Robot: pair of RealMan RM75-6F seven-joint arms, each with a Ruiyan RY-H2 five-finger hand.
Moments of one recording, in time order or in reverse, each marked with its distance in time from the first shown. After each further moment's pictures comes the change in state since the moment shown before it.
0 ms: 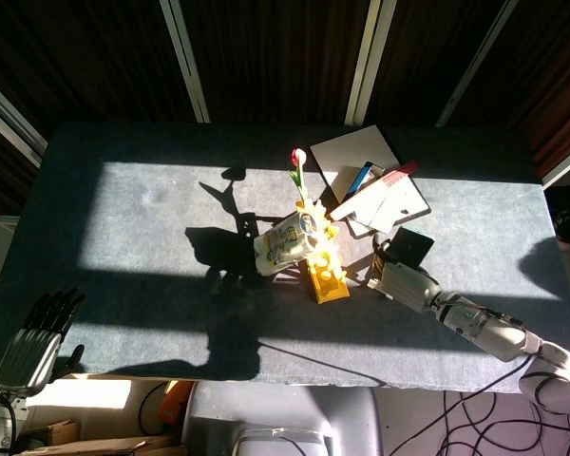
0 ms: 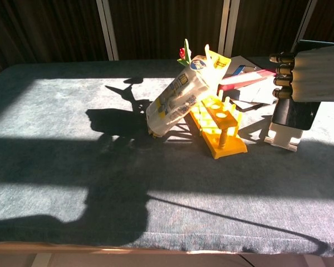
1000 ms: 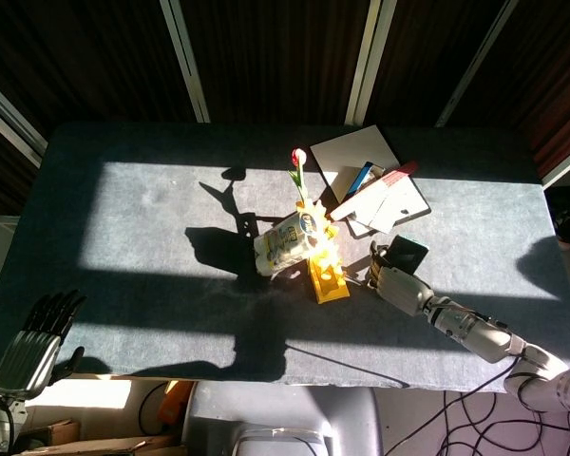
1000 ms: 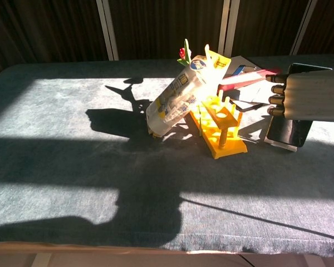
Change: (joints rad) left arm 0.005 0.004 0.009 0.003 0.022 0.018 -0.011; right arm -0.018 -0.122 -0.006 0.115 0.003 -0.014 0.053
